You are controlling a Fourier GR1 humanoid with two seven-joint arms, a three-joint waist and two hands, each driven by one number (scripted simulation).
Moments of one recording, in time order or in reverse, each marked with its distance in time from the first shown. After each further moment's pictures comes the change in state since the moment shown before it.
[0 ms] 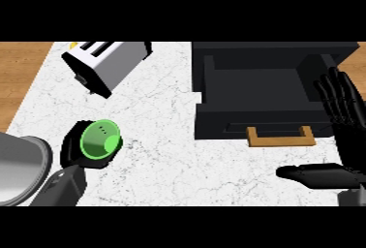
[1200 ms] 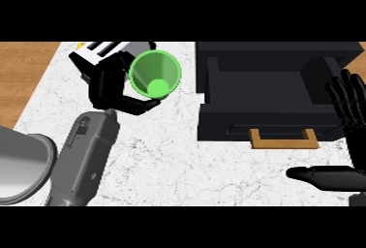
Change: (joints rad) left arm -0.188 -0.167 -0.199 -0.642 0.028 0.227 0.381; right arm 0.022 -0.022 -0.047 -0.007 -0.022 0.016 0.015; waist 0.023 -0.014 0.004
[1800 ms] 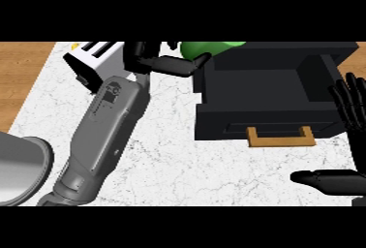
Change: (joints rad) left arm -0.291 -0.031 -0.166 -0.006 0.008 0.275 0.258; right arm 0.021 0.000 -0.018 0.001 -0.020 0.024 -0.036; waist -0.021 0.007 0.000
